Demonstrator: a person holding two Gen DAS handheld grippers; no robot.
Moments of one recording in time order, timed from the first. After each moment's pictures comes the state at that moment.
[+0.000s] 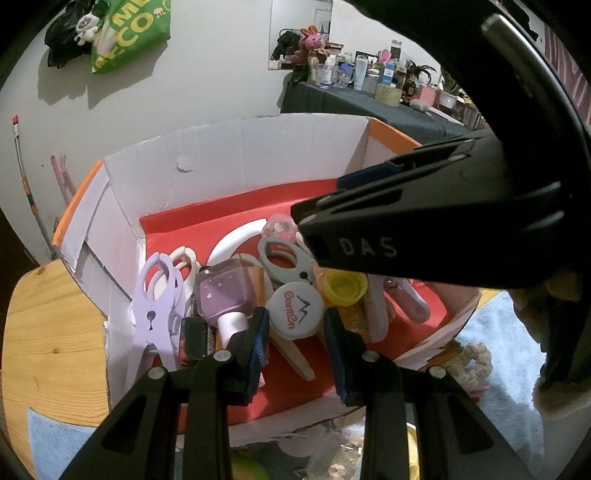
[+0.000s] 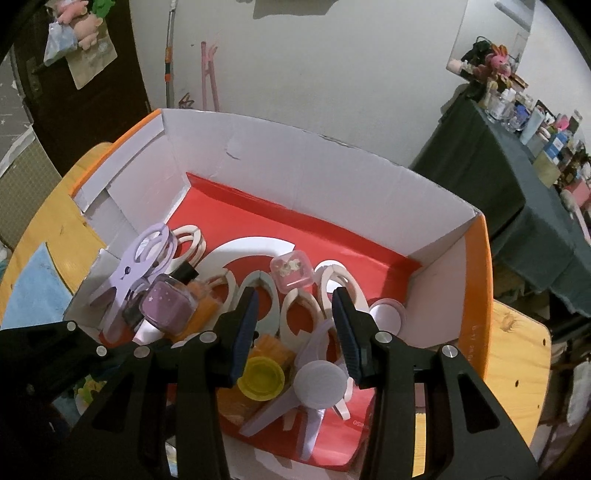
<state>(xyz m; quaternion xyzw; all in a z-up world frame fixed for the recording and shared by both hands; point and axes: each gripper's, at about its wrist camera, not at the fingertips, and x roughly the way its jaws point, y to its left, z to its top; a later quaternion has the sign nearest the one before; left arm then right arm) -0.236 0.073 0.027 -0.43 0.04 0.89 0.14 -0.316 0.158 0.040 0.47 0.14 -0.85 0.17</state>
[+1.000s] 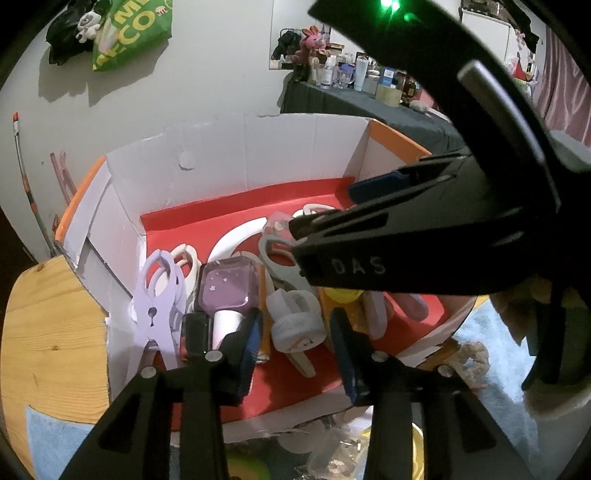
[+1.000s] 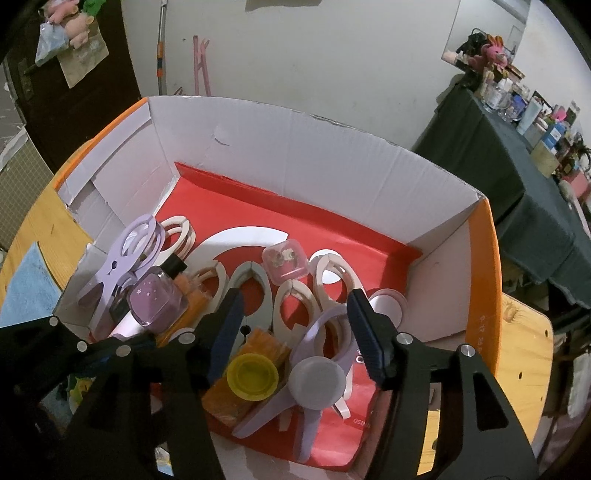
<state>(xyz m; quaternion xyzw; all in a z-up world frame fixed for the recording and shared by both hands) -0.237 0.070 0.025 -0.43 0.03 0.89 0.15 -0.320 0.162 0.030 0.48 0.14 -0.85 0.16</state>
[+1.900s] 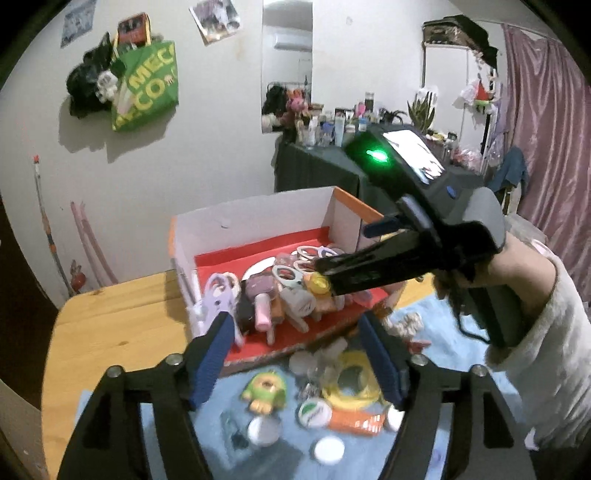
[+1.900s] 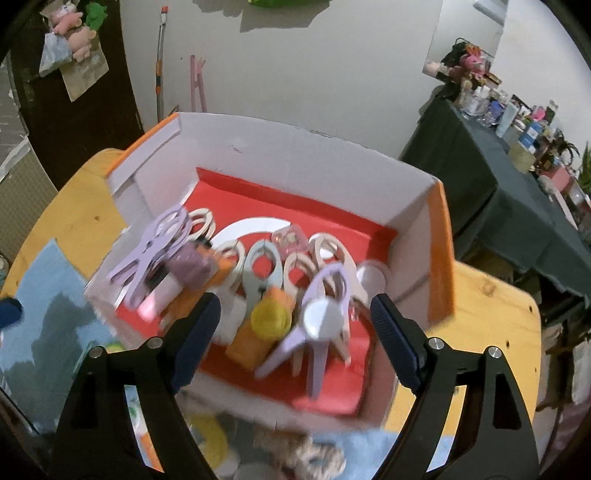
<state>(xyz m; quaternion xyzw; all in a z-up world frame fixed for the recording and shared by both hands) -0.105 0.020 0.108 -0.31 0.06 0.93 0.16 -0.242 0.177 0.062 0.44 0.12 -0.88 0.14</state>
